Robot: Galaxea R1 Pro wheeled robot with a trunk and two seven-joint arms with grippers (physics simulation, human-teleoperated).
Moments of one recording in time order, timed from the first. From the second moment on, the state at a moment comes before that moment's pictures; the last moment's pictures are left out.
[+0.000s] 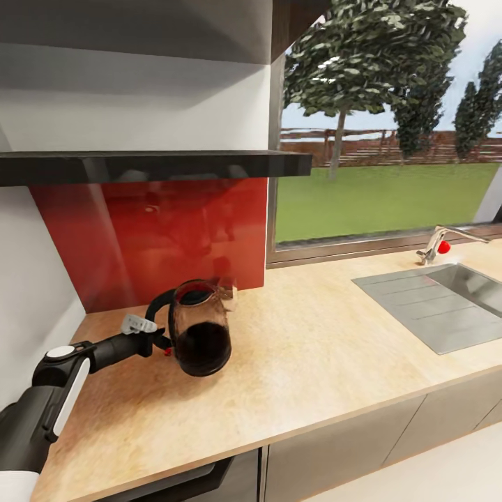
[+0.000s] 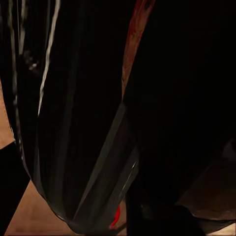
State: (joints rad) left arm -0.48 0.25 0.10 -1.37 0.04 0.56 -0.74; right arm -0.18 -0.05 0.11 -0.04 -0.10 -0.13 -0.05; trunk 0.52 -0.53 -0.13
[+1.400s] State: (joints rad) left arm -0.47 0.25 0.10 -1.37 0.04 0.57 -0.74; right arm -0.18 -0.05 0.11 -0.04 -0.11 -0.13 -0.05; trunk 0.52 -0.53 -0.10
